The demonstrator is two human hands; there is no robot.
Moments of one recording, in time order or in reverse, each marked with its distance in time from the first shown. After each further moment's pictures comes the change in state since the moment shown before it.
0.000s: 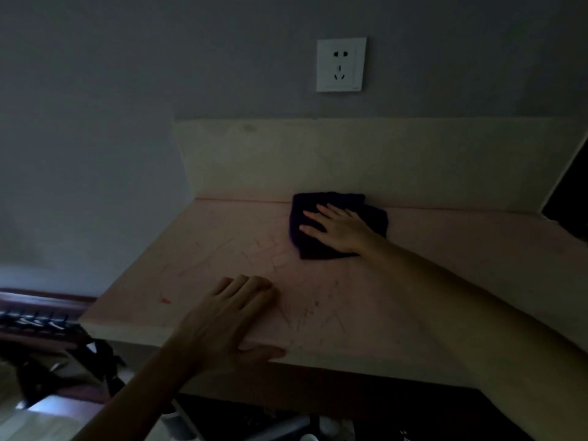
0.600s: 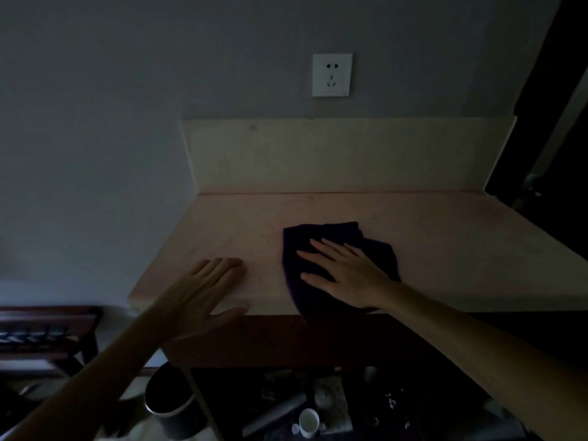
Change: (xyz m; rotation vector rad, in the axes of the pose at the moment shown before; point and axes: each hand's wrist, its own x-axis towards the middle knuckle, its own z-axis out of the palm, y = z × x) left_hand -0.074 -0.073 -0.010 0.036 0.029 0.061; right_hand -0.173 -0.108 0.021 0.021 0.019 -0.051
